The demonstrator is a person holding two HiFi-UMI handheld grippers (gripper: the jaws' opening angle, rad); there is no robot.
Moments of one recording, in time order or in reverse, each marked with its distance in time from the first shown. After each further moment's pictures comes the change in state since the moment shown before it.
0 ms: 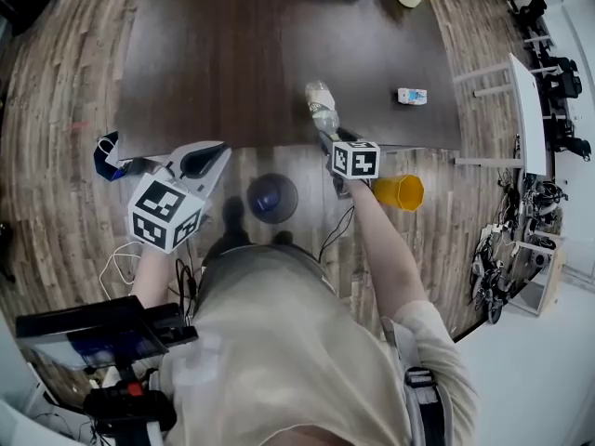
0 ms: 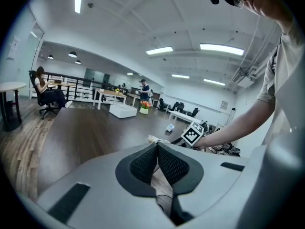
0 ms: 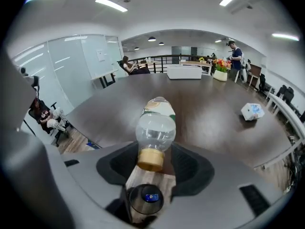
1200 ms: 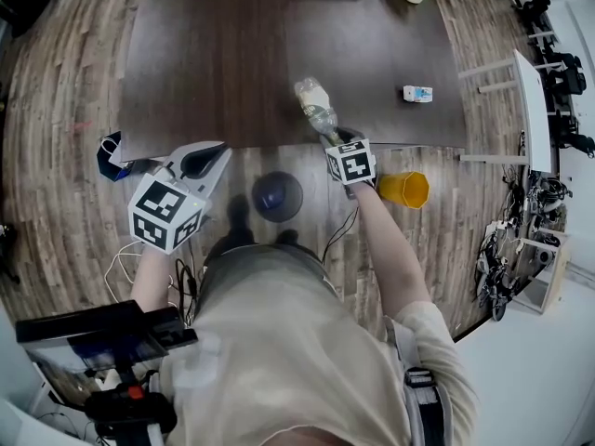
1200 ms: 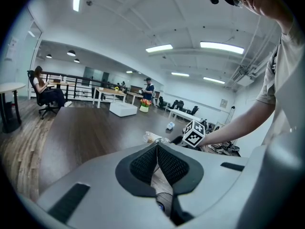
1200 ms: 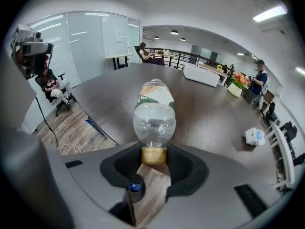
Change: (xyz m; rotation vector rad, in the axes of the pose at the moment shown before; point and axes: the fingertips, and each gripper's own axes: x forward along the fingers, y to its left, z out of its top) left arm 0.001 0.000 -0.004 0.008 0.026 -0.004; right arm -0.002 0.013 -0.010 -0.277 0.098 -0.022
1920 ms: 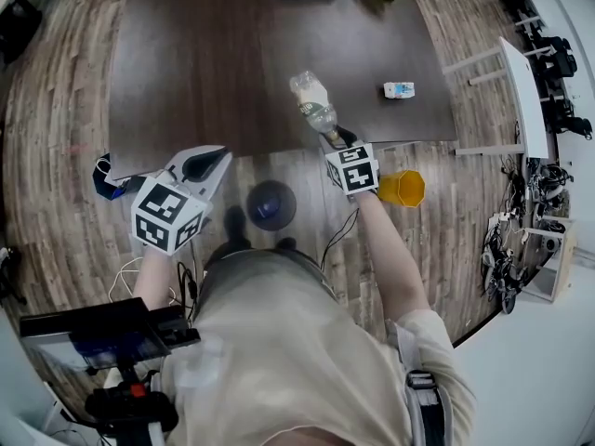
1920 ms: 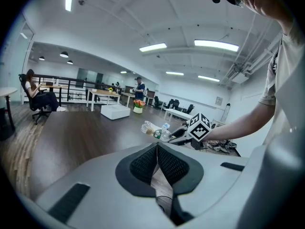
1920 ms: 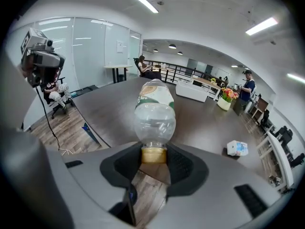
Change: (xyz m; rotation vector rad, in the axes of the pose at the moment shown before) left arm 0.040 -0.026 0.024 0.045 0.007 -0.047; right arm -0.056 -0.037 0.027 -0.024 -0.138 -0.060
